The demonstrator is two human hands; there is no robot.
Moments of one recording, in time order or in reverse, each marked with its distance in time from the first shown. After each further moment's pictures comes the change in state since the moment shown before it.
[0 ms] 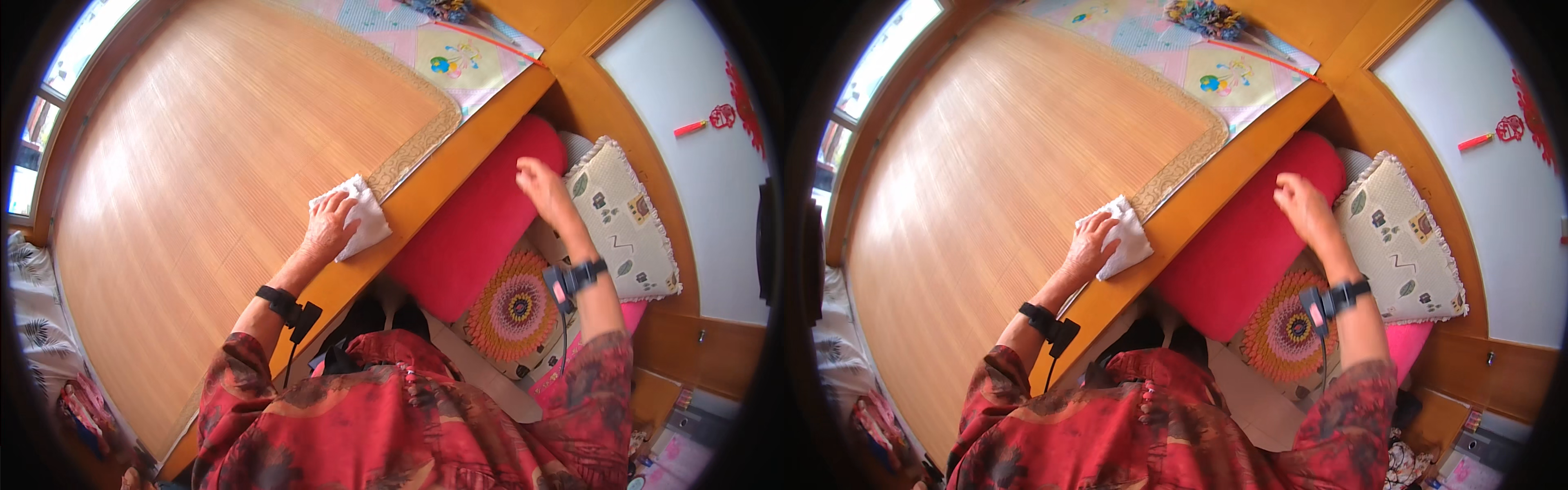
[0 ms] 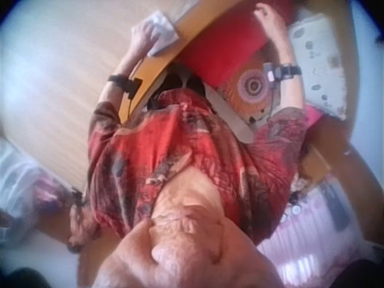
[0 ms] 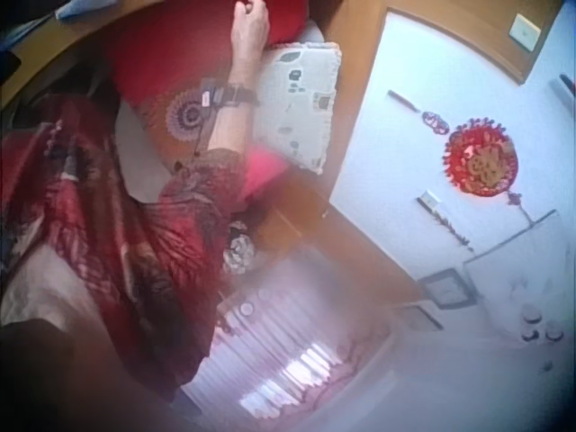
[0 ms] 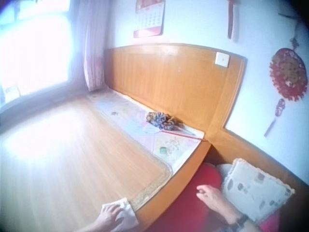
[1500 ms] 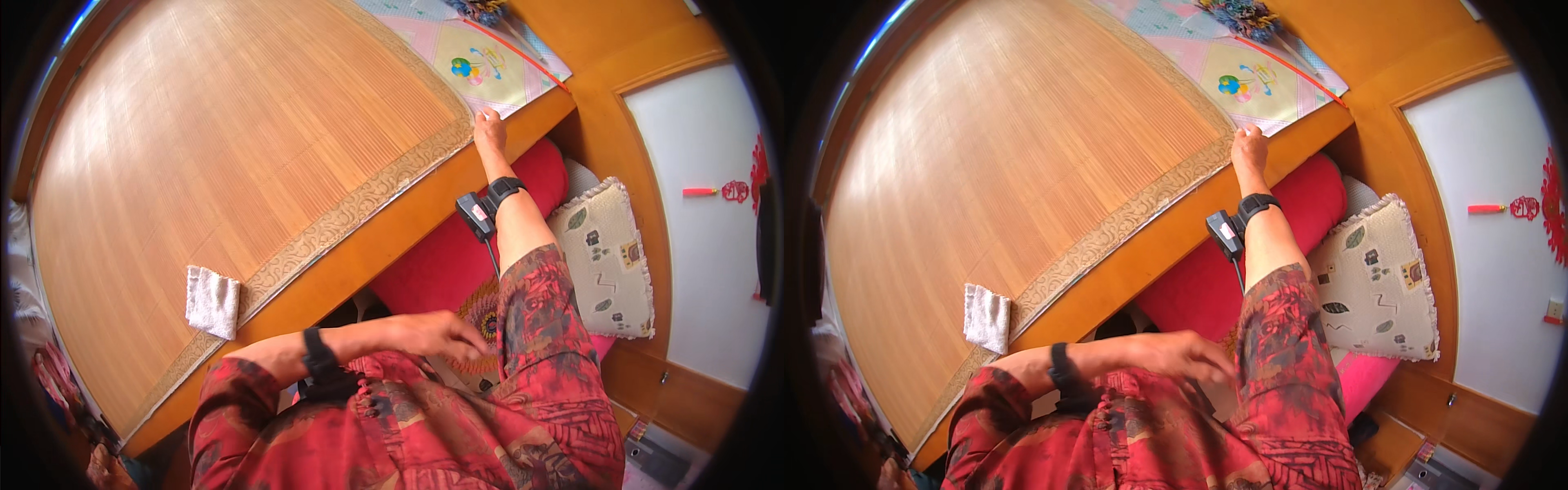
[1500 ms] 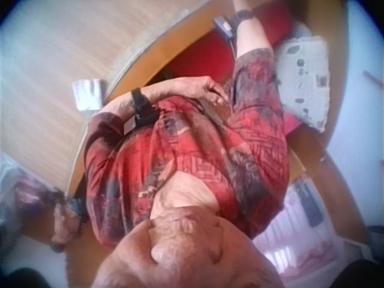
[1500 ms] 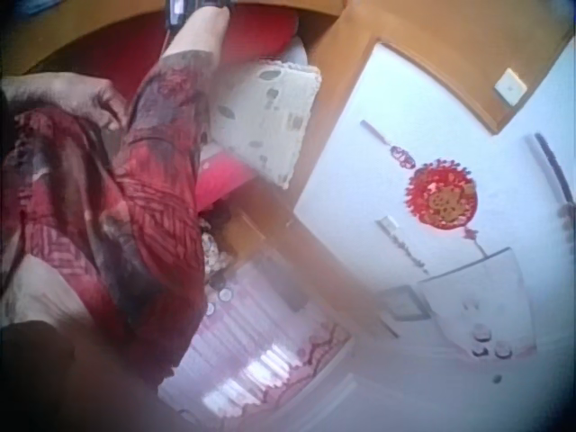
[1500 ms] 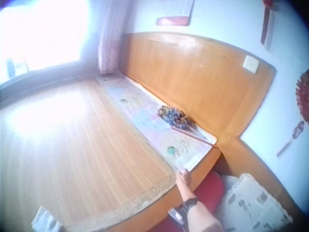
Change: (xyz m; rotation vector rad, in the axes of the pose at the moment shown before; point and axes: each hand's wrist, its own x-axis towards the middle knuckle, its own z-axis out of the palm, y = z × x) left_hand 0.053 0.158 0.118 -1.177 -0.755 0.243; right_hand 0.249 0.148 0.101 -0.042 0.476 0.204
